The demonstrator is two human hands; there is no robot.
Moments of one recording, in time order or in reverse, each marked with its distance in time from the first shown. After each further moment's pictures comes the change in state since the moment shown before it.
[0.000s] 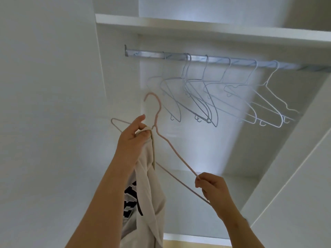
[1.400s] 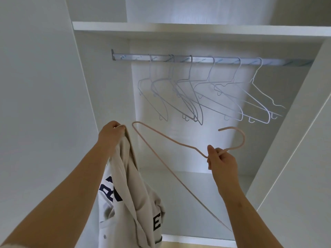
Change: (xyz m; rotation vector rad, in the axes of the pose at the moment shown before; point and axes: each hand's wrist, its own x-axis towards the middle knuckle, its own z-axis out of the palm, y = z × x) left_hand 0.049 -0.024 0.013 0.530 0.235 -0.321; right_hand 0.019 -0.023 -0.069 -0.047 0.431 0.005
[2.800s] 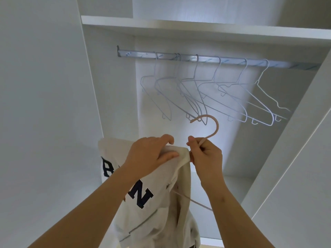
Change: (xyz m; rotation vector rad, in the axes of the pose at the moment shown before) left_hand -0.094 0.008 0.020 0.474 -0.175 1.038; right_hand -0.025 -0.039 0.042 0.168 -0.104 -0.111
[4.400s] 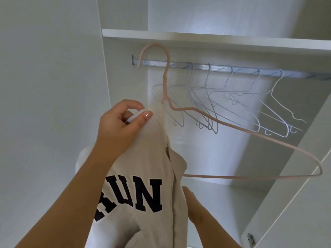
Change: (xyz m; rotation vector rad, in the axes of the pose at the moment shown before) left_hand 0.005 -0.014 -0.086 -0.579 0.538 -0.313; right_hand -0.027 0.081 0.035 -0.487 -0.725 0.317
